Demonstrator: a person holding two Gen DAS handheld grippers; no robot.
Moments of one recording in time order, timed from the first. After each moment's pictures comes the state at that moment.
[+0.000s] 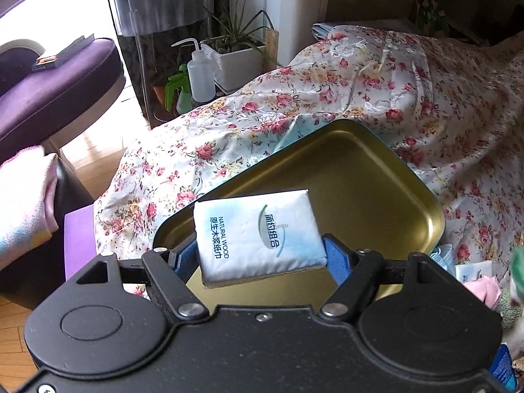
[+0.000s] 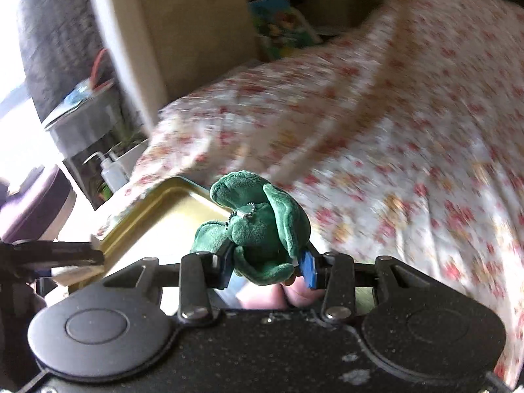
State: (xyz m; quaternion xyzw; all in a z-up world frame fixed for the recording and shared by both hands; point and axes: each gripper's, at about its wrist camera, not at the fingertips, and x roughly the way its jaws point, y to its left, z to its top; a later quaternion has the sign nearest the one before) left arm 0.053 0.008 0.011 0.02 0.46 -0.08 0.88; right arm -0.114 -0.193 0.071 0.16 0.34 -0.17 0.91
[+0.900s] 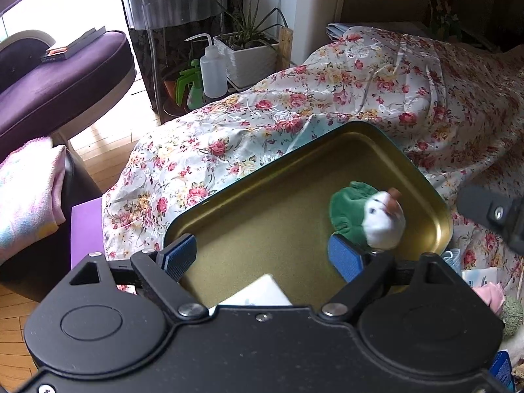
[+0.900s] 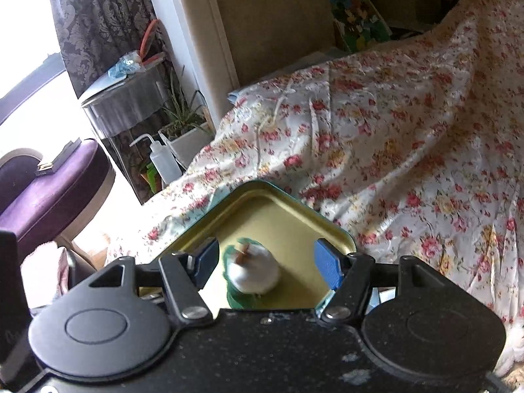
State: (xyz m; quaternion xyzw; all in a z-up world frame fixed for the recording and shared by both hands) left arm 0.055 0.015 0.012 0.01 0.47 -0.06 0.88; right arm -0.008 -0.136 0.080 0.16 0.37 -0.10 0.91
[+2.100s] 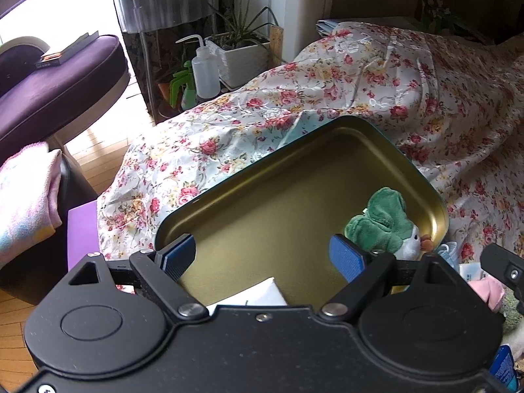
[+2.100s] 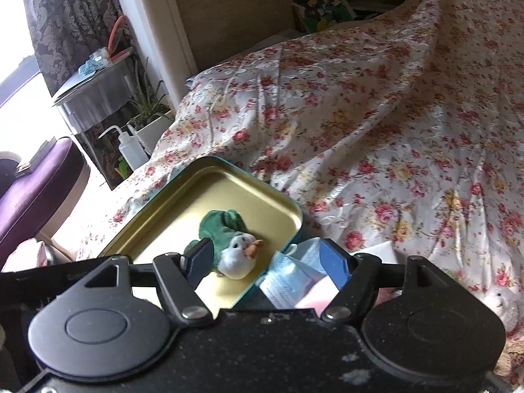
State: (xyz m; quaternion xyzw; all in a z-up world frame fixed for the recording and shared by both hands) left arm 0.051 0.006 0.011 0.02 0.46 -0.07 0.88; right arm -0.049 -0.166 0.060 0.17 0.39 -0.14 0.89
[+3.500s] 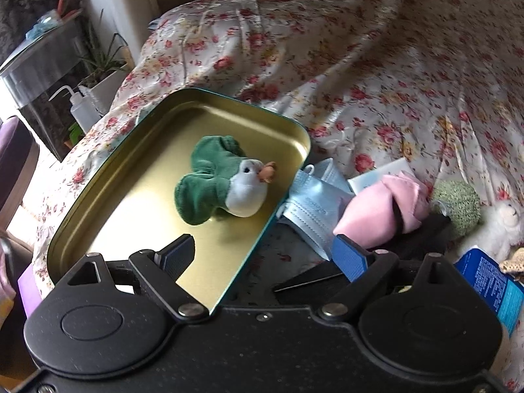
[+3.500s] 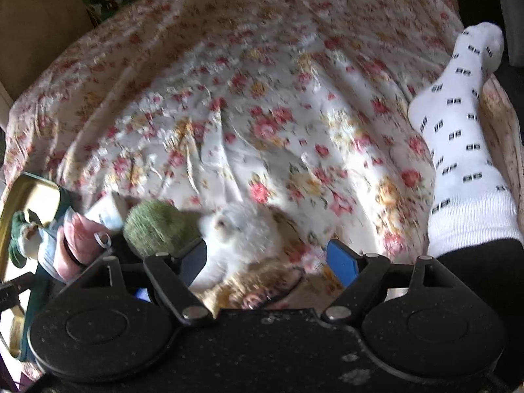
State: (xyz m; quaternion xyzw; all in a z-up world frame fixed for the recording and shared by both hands) left arm -0.021 -0.107 -0.017 0.17 0.43 -0.24 0.85; right arm -0.220 -0.331 0.005 0.26 0.44 -0.36 0.78
